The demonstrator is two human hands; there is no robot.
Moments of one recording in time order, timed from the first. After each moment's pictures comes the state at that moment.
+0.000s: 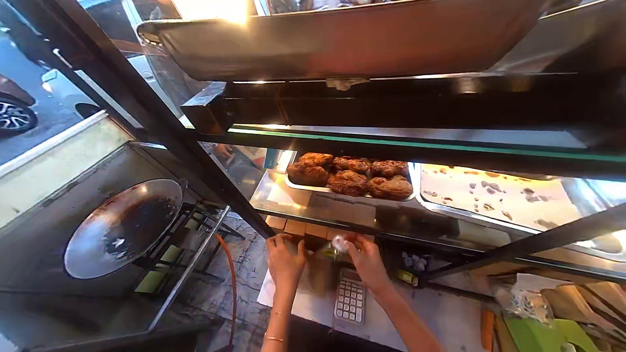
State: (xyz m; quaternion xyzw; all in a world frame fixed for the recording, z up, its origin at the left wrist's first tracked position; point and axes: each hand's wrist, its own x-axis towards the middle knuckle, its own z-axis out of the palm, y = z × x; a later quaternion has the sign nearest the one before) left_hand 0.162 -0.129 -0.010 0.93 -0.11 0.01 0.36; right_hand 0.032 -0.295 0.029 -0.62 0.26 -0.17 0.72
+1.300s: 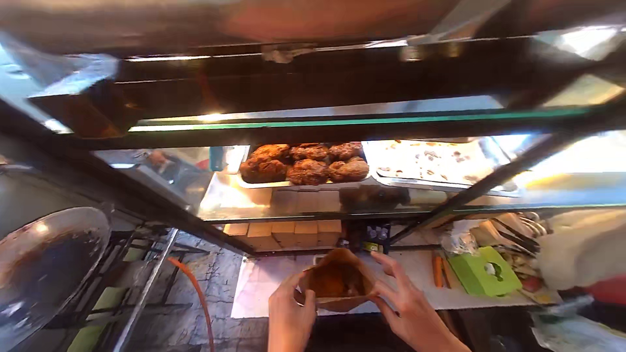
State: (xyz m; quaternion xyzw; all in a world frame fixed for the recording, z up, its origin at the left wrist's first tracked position) left_hand 0.054 -0.124 0.050 0.84 -0.27 -0.20 0.43; right_hand -0.141 -0.299 0.020 -0.93 0.17 -0.22 0.25
